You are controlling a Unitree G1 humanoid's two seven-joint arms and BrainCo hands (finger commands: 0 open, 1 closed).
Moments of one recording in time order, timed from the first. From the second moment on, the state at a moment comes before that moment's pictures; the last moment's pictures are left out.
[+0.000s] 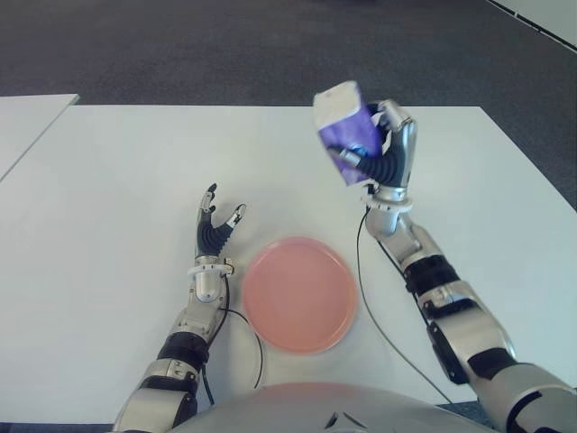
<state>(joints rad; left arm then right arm) -0.11 0.06 -0.02 0.69 0.23 -0.57 0.42 -0.52 -0.29 0.30 0.52 -0.66 -0.65 -0.95</state>
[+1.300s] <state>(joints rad) -0.13 0.06 -0.02 0.72 0.24 -0.58 0.43 -0.23 -0.56 0.32 0.09 -0.58 -0.80 -0.05</state>
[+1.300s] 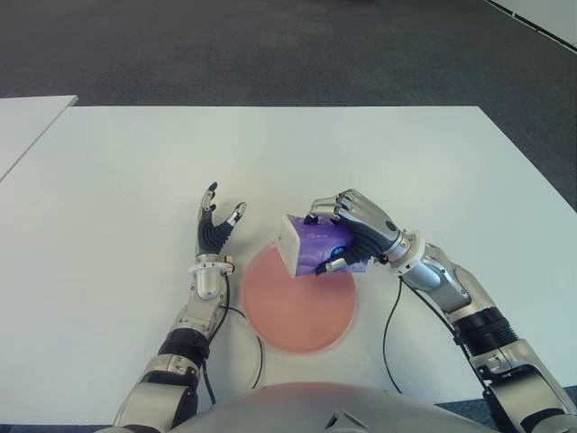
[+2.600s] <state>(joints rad) -0.14 0.06 -0.02 0.74 0.23 -0.59 0.42 -0.19 -0.53 0.40 0.19 -0.90 -0.77 -0.22</state>
